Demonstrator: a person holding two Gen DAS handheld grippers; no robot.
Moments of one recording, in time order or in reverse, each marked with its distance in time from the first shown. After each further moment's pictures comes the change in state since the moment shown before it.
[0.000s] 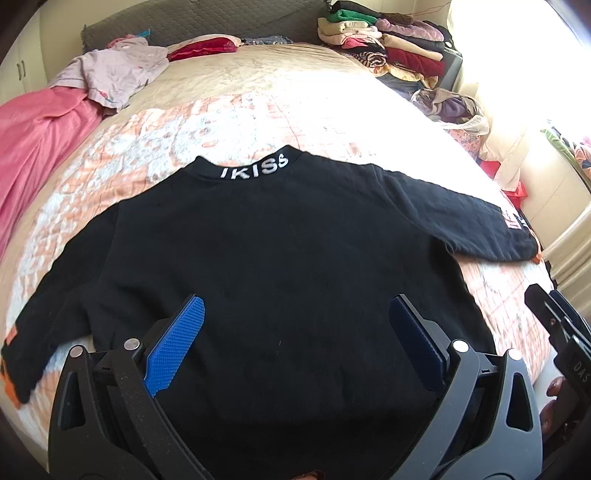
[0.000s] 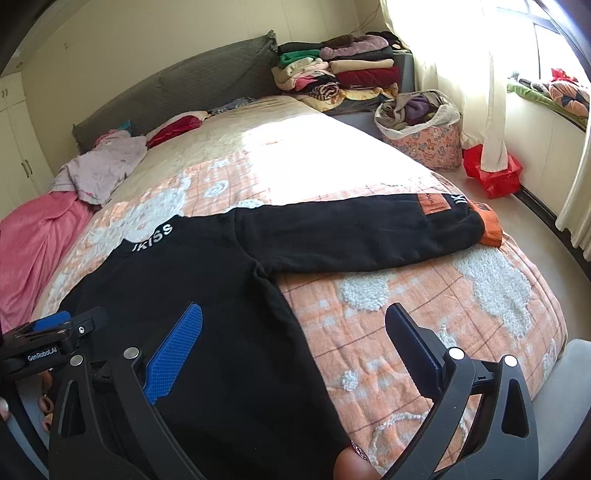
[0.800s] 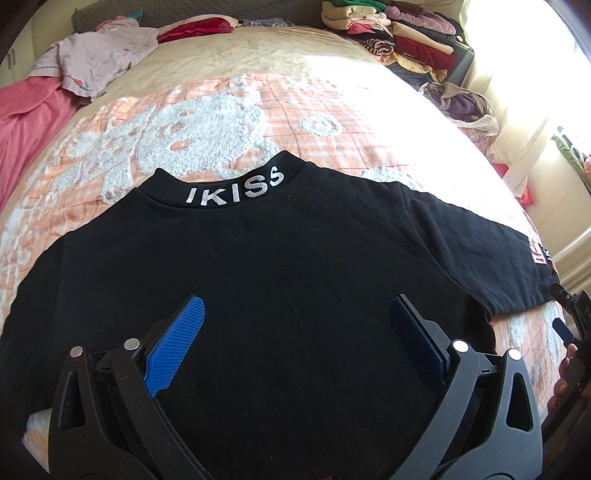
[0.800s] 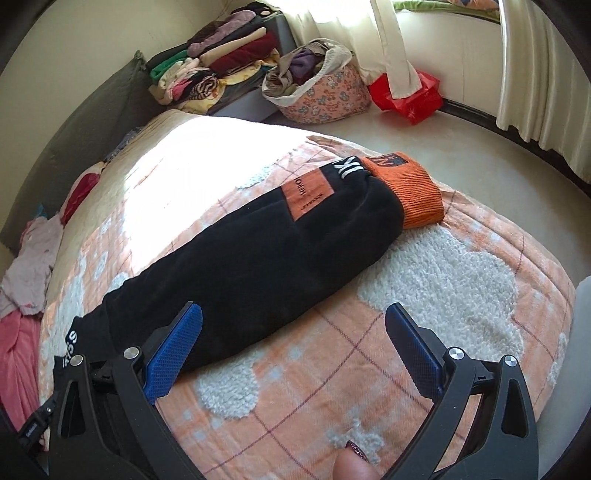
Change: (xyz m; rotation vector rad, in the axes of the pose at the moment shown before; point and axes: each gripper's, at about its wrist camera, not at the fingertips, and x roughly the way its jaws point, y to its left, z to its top) left arm 0.084 0.006 0.053 -0.033 0.068 -0.029; right arm 0.092 -0.142 0.037 0.454 0.086 -0.147
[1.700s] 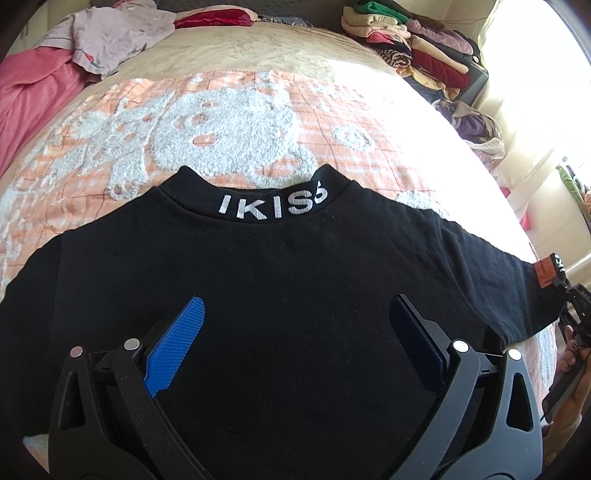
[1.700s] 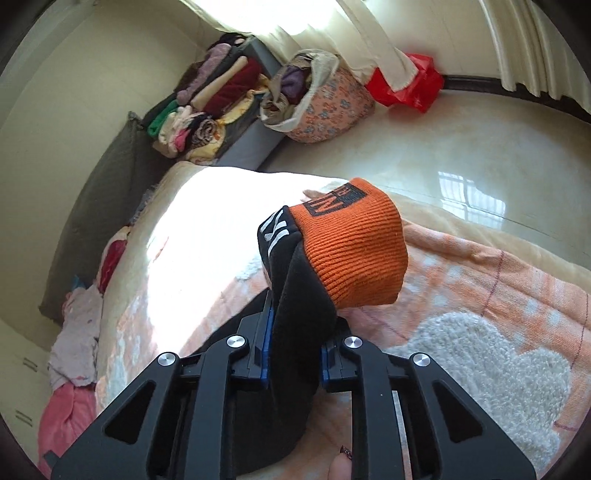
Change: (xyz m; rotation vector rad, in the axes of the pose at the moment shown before) left arm 0.005 0.040 0.014 -0.094 -0.013 -0.047; right arm 0.019 -0.015 0.067 0.144 -0.116 0.227
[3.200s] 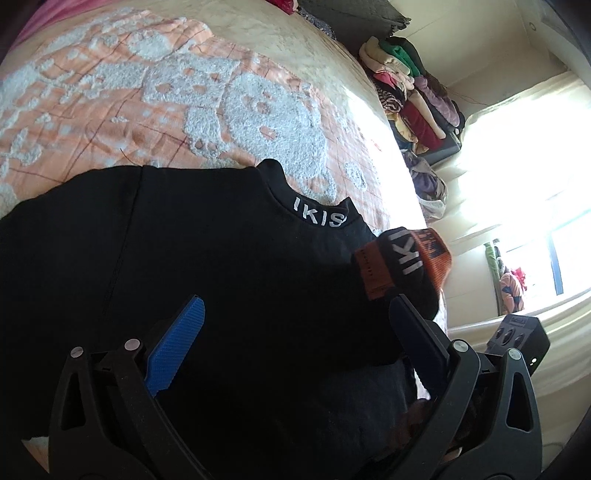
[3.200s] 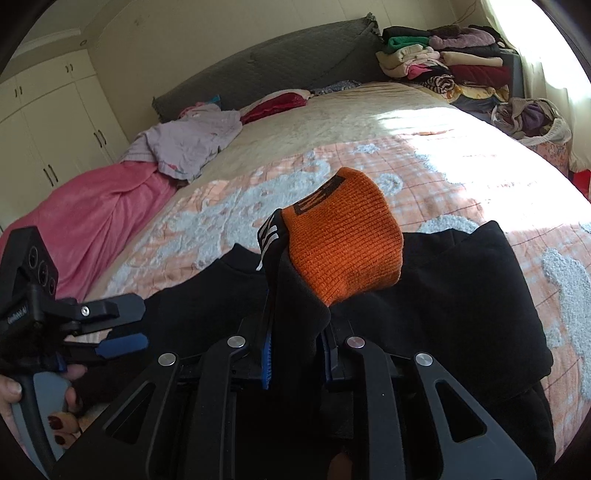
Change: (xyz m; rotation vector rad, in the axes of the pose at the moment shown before) left arm -0.047 0.137 -0.012 -0.345 0.053 -0.402; right arm 0.017 0.292 -0.266 -0.752 0.279 0.282
